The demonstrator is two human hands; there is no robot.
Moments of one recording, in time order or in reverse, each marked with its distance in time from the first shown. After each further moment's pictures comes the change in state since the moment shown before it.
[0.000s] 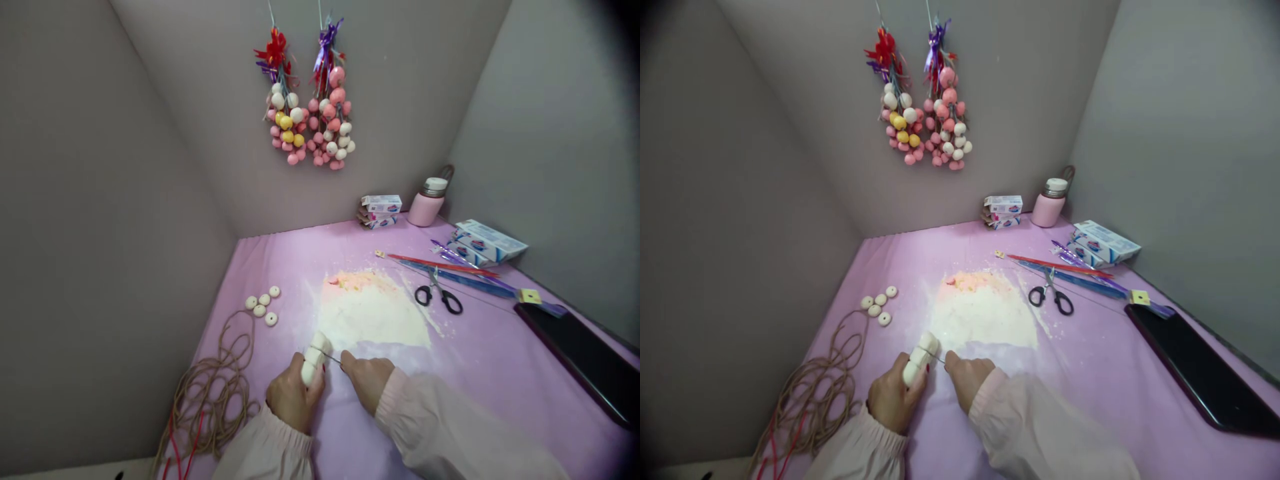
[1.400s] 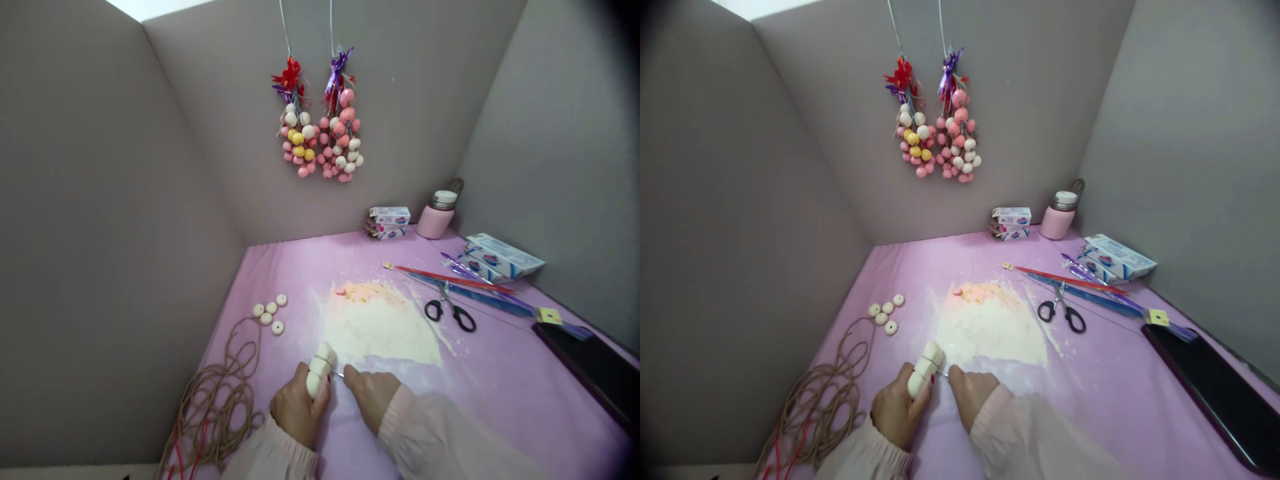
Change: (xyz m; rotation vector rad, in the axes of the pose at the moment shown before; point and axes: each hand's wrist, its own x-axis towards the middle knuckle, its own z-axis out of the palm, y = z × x) left_hand 0.001 0.000 -0.001 -0.033 -0.022 -0.060; right_hand 0.000 -0.009 -0.013 -0.061 -0.054 0.004
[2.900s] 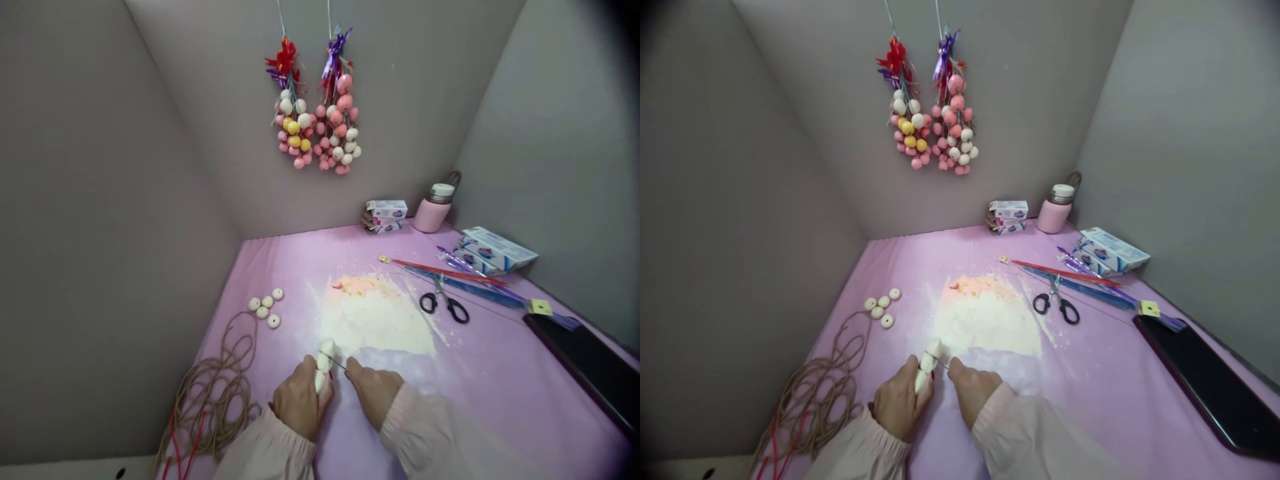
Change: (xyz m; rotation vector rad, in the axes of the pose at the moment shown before) left_hand -0.003 0.010 -0.006 0.110 -0.050 0.162; right_hand -0.010 0.000 -0.002 0.065 0.015 0.090
